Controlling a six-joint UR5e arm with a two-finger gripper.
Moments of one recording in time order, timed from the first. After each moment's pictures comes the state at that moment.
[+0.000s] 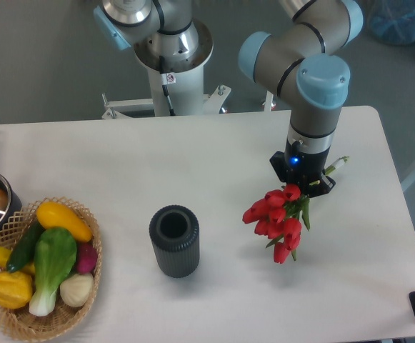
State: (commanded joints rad) arm 2.66 -1.89 -1.64 -1.02 1.52 1.36
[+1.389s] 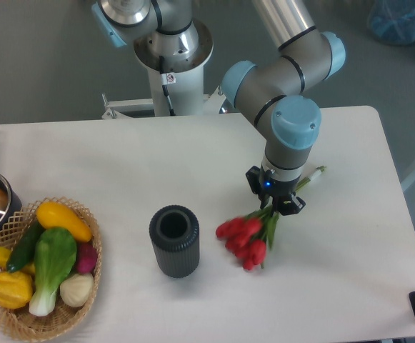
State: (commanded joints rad) arm 2.60 -1.95 -1.69 -1.02 1.51 1.35
